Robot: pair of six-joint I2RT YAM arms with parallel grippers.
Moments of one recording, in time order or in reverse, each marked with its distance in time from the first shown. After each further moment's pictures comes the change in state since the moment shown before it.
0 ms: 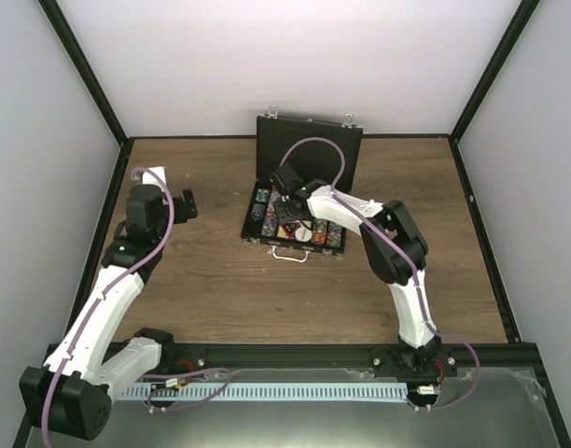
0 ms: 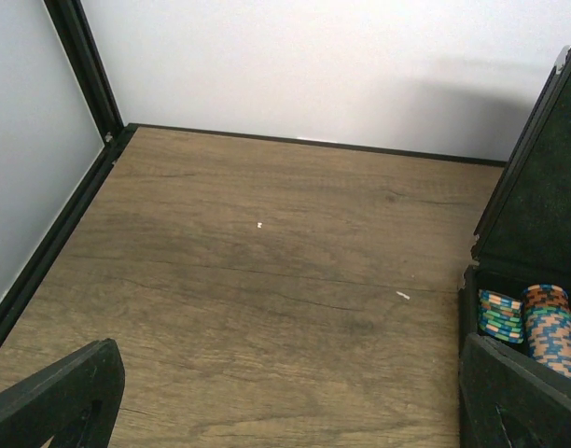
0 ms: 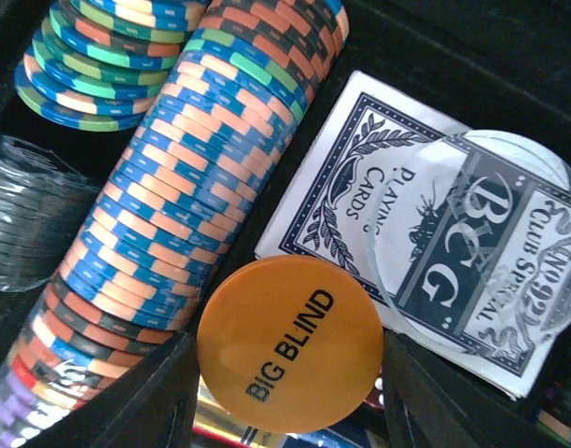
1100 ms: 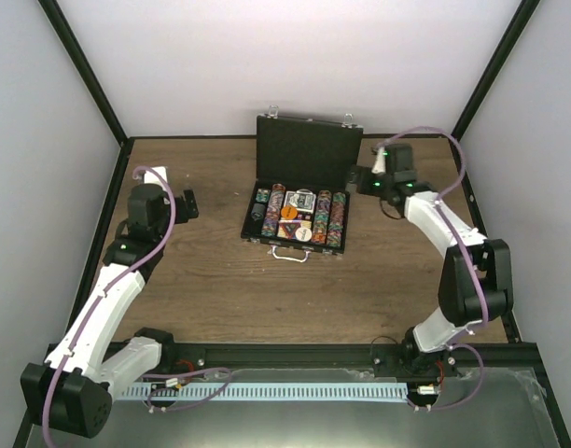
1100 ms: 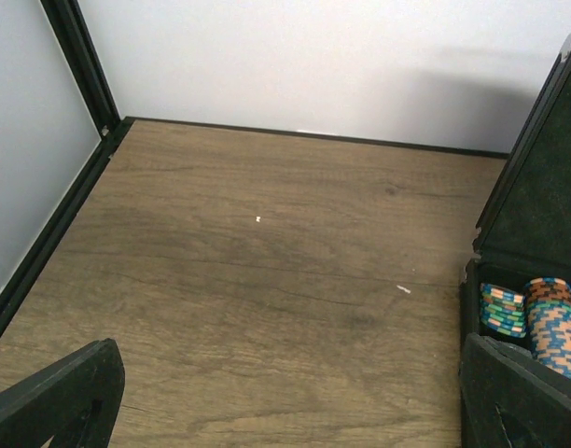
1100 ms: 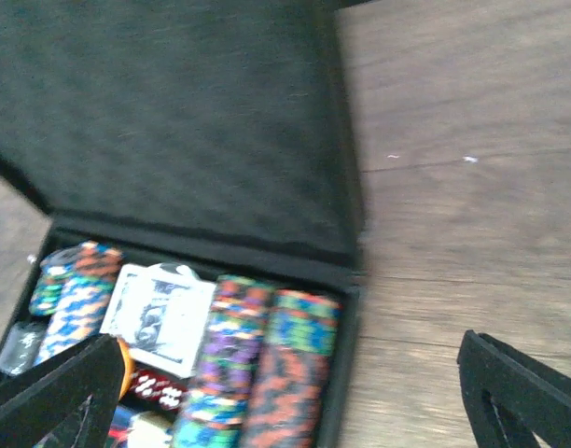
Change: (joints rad) left arm 0.000 0.008 0.000 0.001 0.002 0.001; right arm -0.444 -0.533 -0.431 0.281 -0.315 0.000
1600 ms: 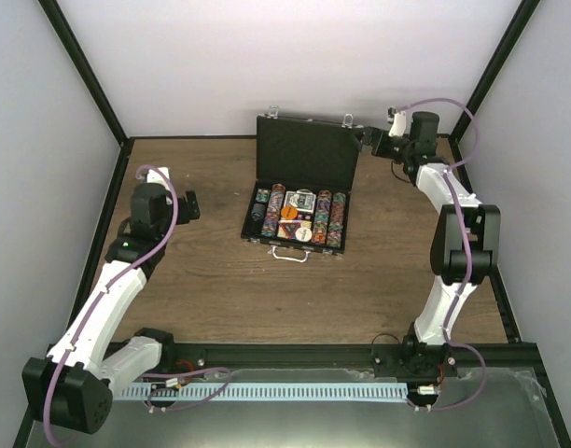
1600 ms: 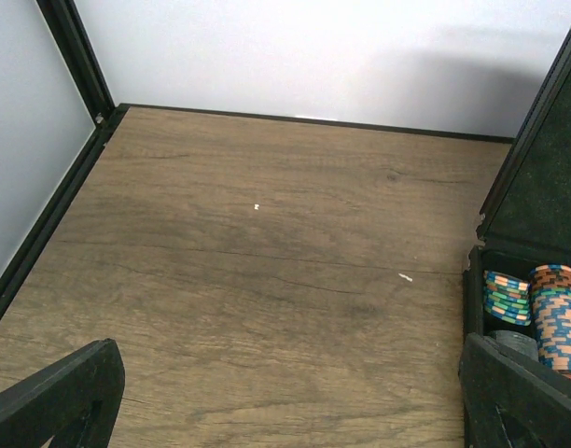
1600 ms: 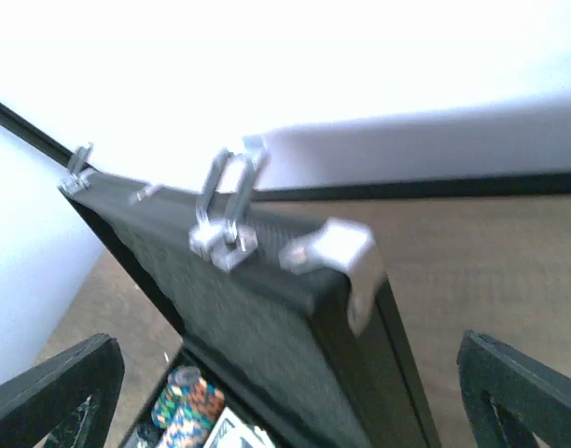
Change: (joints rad) left arm 0.000 0.031 0.000 -0.007 0.009 0.000; right arm -0.249 0.279 0.242 0.274 -0.515 0.041
